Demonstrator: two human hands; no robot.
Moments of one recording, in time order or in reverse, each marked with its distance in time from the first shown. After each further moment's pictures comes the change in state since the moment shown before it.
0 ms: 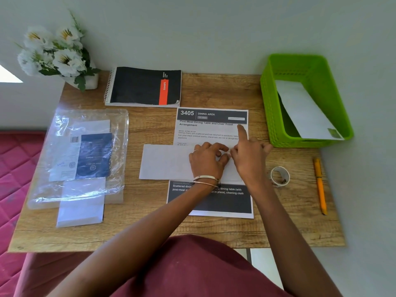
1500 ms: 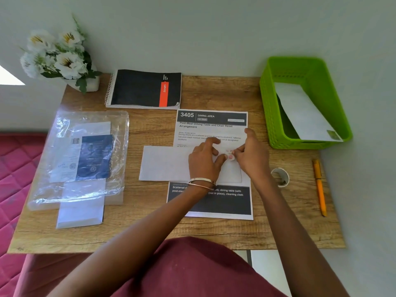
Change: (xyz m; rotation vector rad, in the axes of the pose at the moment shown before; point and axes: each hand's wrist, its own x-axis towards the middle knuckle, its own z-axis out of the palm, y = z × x) left_hand 0.000 -0.006 -0.005 -0.093 -0.003 0.043; right_hand 0.007 0.006 -0.013 0.355 -0.121 0.128
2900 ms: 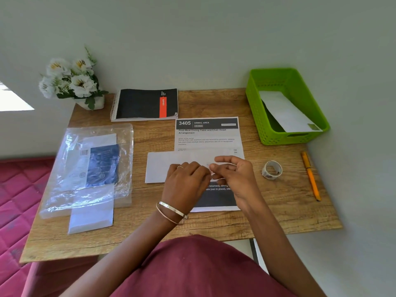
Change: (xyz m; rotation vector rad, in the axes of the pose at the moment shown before) left_hand -0.067 -0.010 -0.091 0.443 0.079 0.635; right_hand -0.109 -0.041 -0.009 1.044 -0.151 0.219
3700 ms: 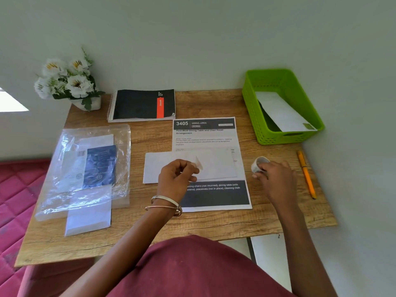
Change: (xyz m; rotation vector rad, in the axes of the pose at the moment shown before) left_hand 0.006 -0.001 -0.011 -0.970 -0.063 -0.894; right_hand 0.019 0.023 -0.092 -1.335 0.395 -0.351
